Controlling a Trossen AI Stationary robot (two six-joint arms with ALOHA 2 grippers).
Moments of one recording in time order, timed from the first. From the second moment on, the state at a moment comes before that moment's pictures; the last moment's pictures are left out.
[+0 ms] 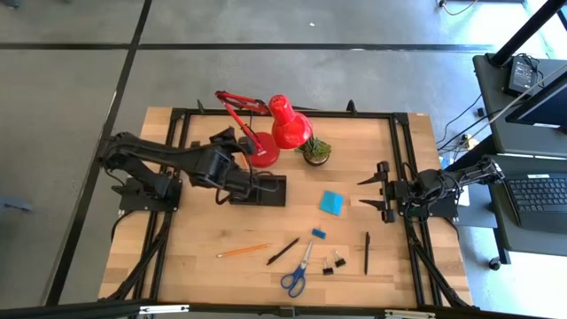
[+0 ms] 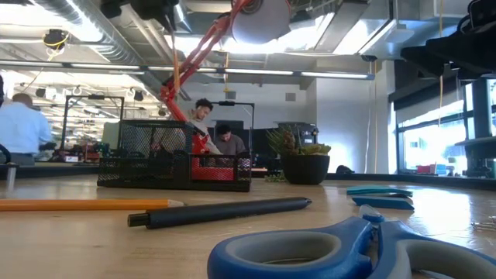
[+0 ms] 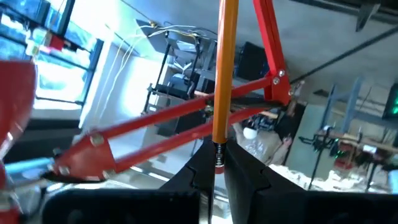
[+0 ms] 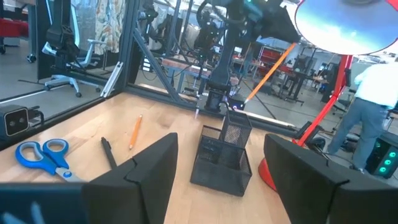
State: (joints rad) left arm -0.17 1.54 1.48 -1.57 -1.25 1.16; right arm 0.30 0.01 0.01 0.07 0.22 -0.27
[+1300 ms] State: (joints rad) left arm -0.21 1.78 1.48 -1.57 -1.22 0.99; right arm 0.30 0.01 0.01 0.07 0.22 -0.27
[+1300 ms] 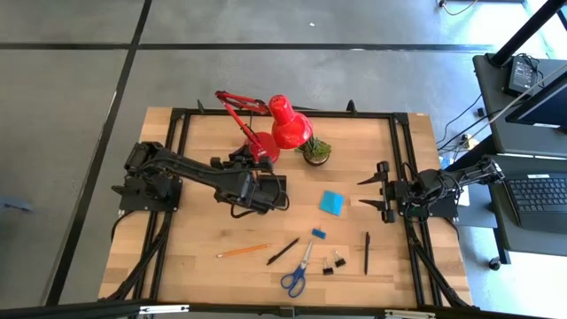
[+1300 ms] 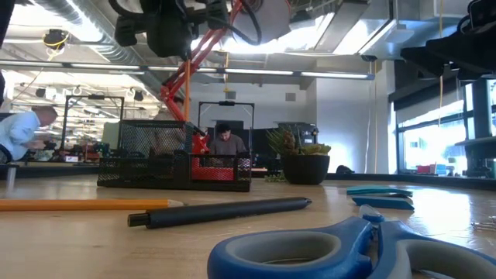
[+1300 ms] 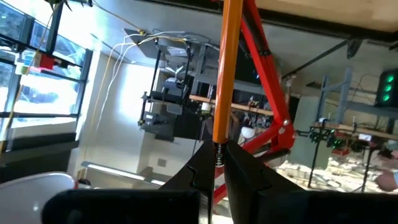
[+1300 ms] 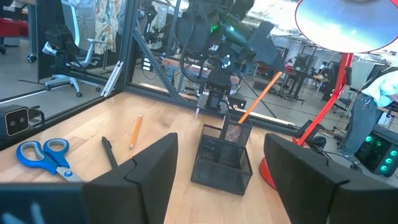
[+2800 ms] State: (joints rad) left arm -0.22 1.78 1.24 -1.50 -1.14 1.03; right arm 0.30 0.01 0.01 0.07 0.22 -0.27
